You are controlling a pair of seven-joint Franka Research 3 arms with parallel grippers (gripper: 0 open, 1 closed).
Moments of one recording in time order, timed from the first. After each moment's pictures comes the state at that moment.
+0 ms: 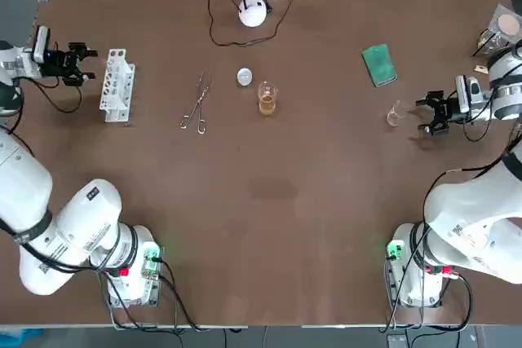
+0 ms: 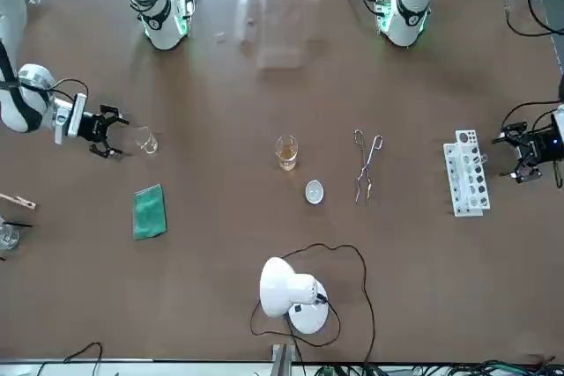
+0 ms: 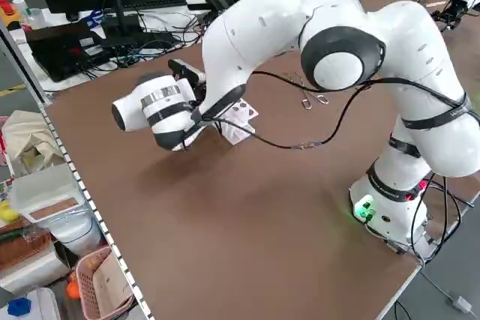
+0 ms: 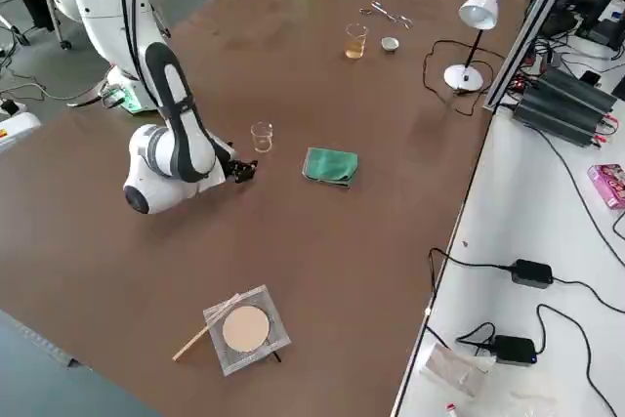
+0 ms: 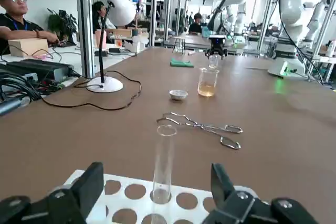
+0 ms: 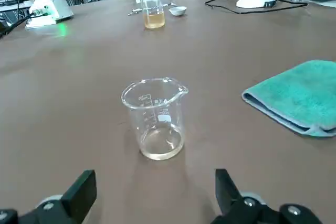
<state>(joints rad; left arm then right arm) 0.82 0.78 -0.11 -1.58 -0.92 1.36 2.40 -0.56 0.57 -0.14 -2.19 0.93 1.75 -2.74</state>
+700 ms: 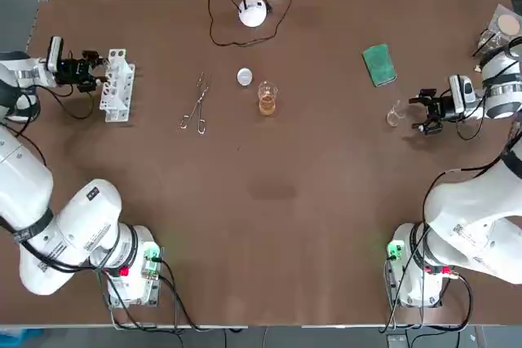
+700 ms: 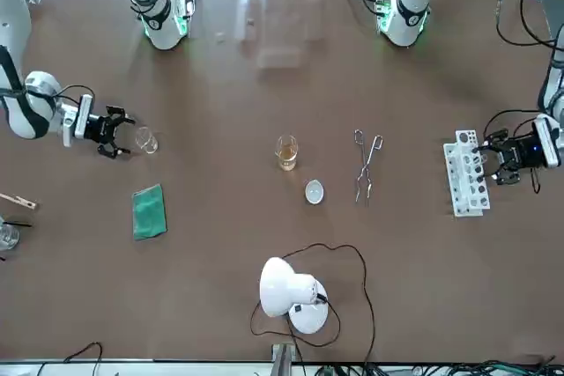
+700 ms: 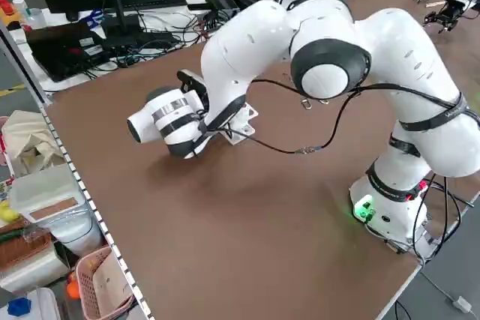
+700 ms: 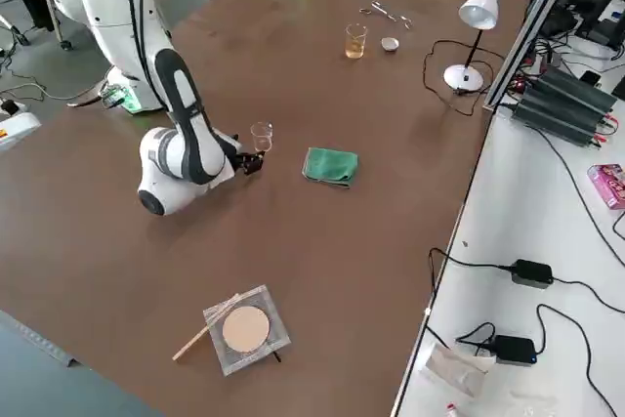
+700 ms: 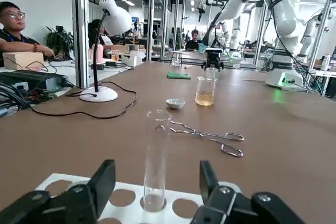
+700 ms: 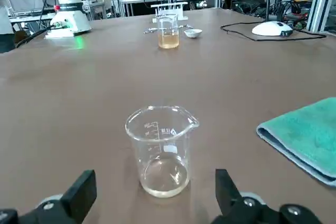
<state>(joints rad) 0.82 0.84 -0.13 -1.61 -0.93 1.37 2.46 -0.56 0.59 -0.10 -2.18 0.94 1.68 -2.81</state>
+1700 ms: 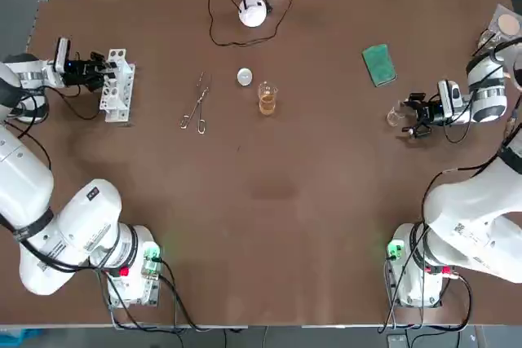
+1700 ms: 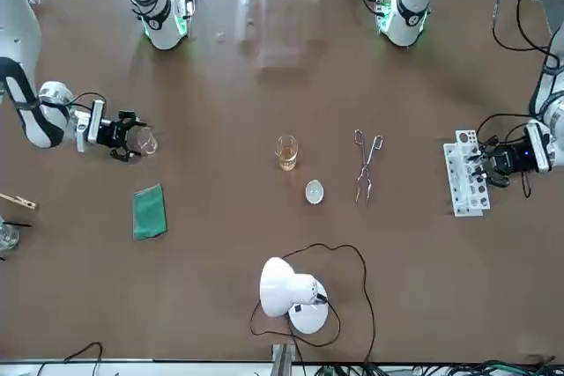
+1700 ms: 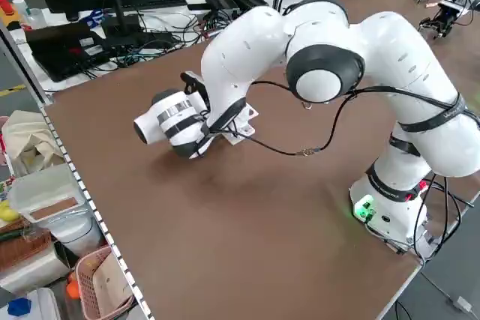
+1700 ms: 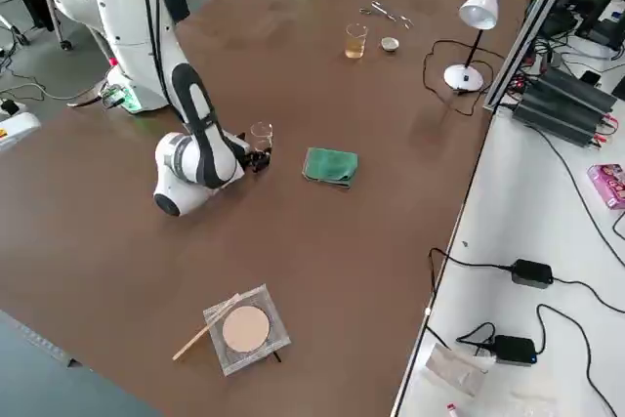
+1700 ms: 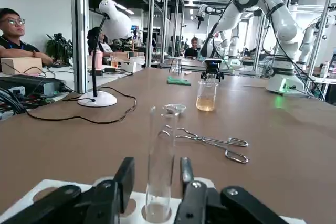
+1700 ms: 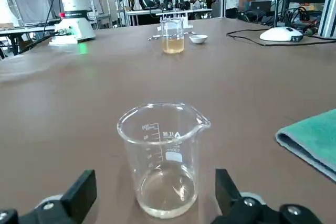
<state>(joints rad) 0.82 0.87 -0.16 -1.61 -0.95 1.38 2.46 -0.53 0.67 -0.07 -2.17 1.00 1.68 -2.85</state>
